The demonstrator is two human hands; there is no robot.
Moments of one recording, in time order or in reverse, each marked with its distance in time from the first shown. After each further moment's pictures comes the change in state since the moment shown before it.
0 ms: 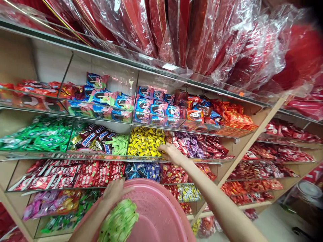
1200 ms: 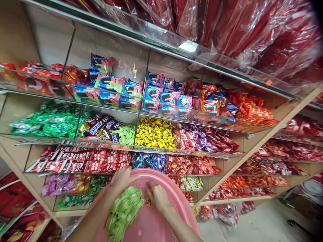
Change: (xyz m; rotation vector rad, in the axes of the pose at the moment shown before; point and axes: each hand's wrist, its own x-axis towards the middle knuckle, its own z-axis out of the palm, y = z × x) left_hand -0.002 0.000 -0.002 0.000 -0.037 0.005; right_hand -0.087 -0.120 0.188 0.282 -0.223 0.546
